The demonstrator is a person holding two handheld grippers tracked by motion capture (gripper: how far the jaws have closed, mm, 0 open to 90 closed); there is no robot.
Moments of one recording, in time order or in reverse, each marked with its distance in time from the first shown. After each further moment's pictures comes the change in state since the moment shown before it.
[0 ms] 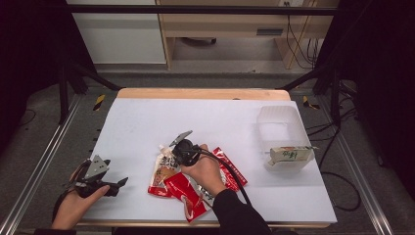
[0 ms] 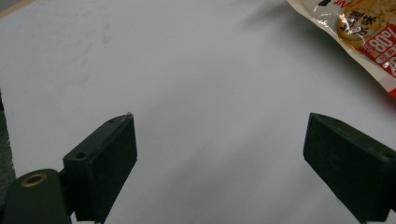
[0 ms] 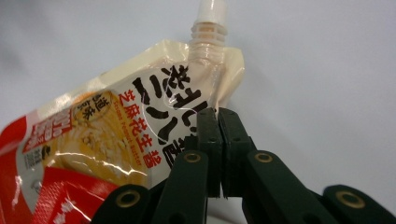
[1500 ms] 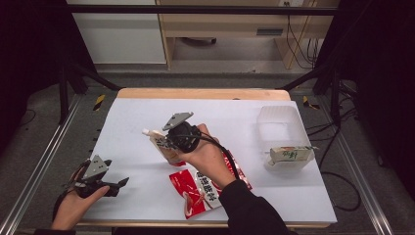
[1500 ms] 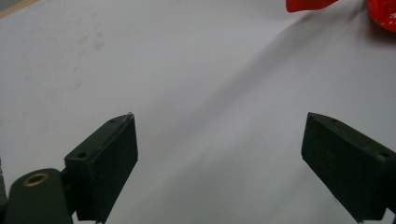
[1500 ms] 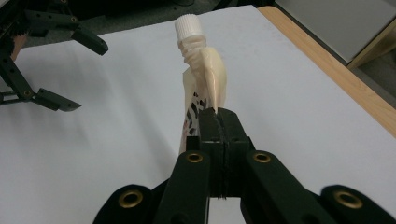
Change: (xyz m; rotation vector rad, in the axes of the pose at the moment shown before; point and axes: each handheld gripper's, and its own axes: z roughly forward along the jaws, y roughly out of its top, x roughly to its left) left arm -0.003 0.004 -0.004 -0.017 -0.034 -0.011; right arm 0.011 0.055 -0.089 -0.194 -0.017 -0.156
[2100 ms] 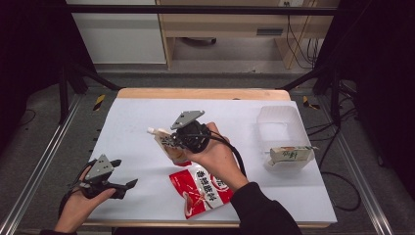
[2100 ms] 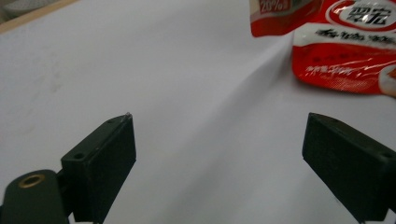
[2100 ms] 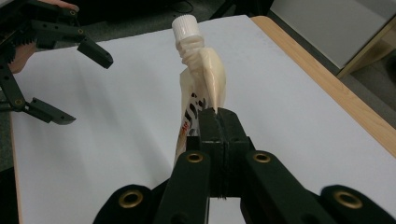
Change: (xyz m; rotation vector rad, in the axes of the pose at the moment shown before) left arm -0.025 0.029 -0.009 -0.094 -0.111 -0.002; right arm -0.002 -0.001 -0.034 -0.029 -0.006 -0.009
